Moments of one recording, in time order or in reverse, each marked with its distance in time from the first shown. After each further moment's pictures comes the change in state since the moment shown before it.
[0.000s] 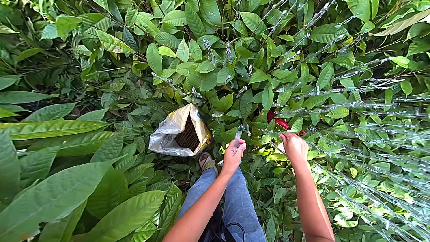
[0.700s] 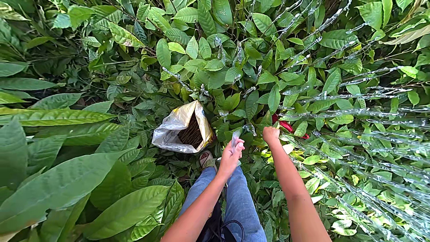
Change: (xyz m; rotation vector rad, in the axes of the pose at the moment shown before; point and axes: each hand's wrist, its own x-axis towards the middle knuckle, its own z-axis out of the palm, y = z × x) left_hand -0.006 0.011 -0.023 -0.053 -0.006 0.037; right_hand 0.090 -0.077 0.080 -0.273 -0.472 0.041
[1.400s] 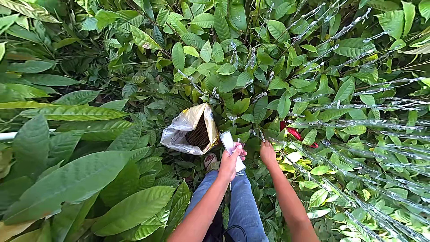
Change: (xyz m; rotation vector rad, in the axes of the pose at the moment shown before) left_hand 0.006 0.012 -0.009 -0.311 0.266 -0.270; right_hand 0.017 -0.003 0.101 0.216 0.187 -0.266
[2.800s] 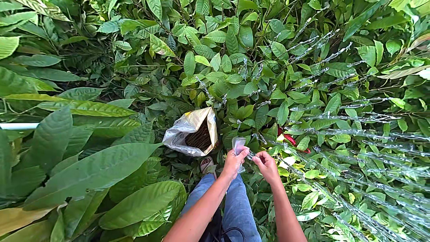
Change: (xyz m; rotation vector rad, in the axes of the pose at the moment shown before) left_hand -0.009 0.013 -0.017 0.090 -0.138 0.063; right_hand -0.133 -0.065 -0.065 0.812 0.259 -0.381
